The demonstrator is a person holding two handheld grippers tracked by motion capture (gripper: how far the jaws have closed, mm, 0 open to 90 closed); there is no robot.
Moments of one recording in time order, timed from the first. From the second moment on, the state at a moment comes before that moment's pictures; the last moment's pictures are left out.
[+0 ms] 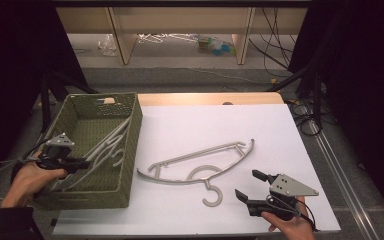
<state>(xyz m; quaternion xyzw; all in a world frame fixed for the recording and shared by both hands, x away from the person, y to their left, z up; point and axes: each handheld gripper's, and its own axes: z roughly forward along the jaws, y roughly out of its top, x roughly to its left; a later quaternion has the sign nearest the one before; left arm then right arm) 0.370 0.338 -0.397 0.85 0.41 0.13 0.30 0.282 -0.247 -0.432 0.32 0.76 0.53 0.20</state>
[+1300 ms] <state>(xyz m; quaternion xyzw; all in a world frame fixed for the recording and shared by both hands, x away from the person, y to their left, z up) 0.348 0.247 -0.339 0.79 0.37 0.16 0.46 0.282 -0.247 -0.432 0.32 0.76 0.53 0.21</state>
